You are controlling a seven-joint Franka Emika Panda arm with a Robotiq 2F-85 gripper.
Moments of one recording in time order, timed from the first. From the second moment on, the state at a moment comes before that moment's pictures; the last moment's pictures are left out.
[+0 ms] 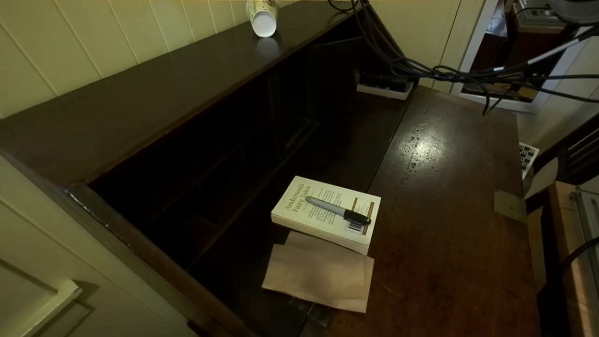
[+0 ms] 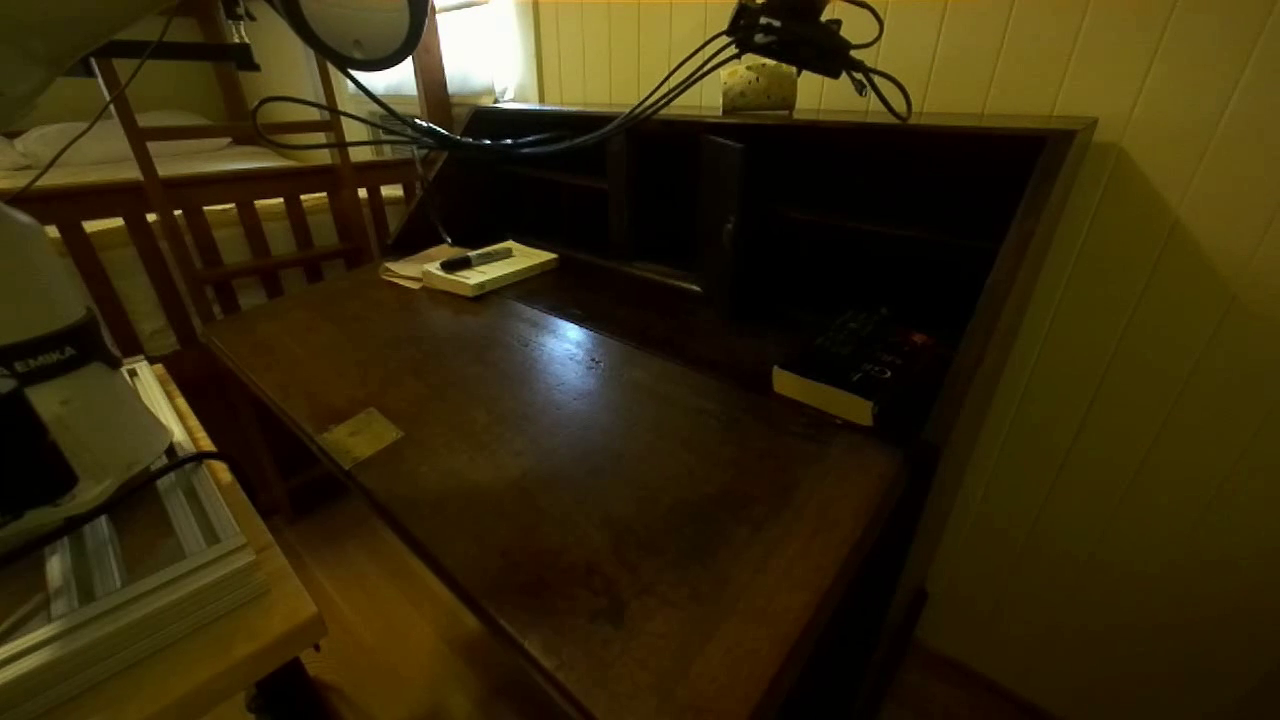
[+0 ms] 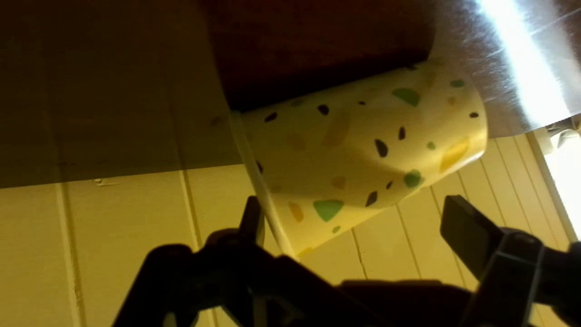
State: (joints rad) arm -0.55 1.10 0.43 -0.53 0.60 1.99 -1.04
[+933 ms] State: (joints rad) arm -0.55 1.11 0.46 -0.51 0.60 1.99 -0.99
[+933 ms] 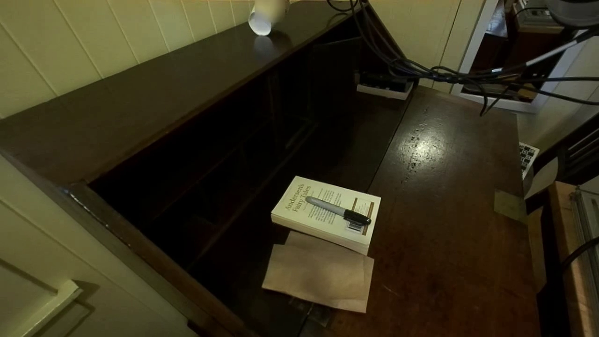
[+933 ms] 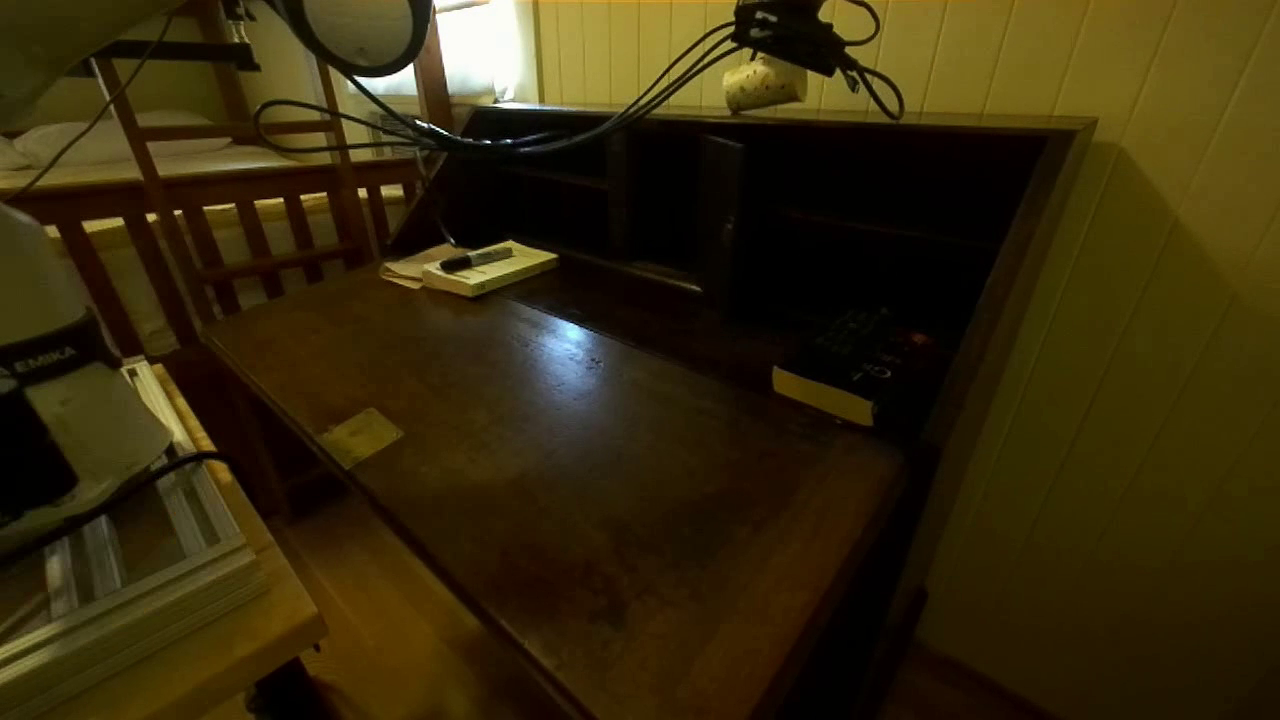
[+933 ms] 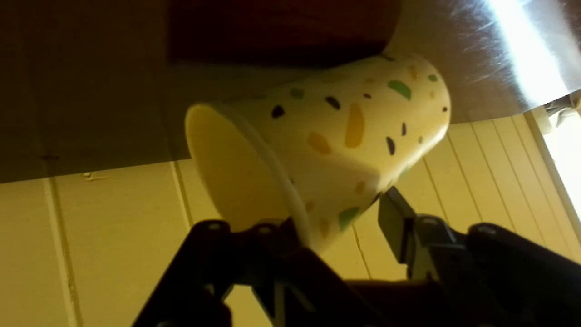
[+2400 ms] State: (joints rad) arm -0.45 1.01 0.26 -0.41 0.36 1.80 -1.13
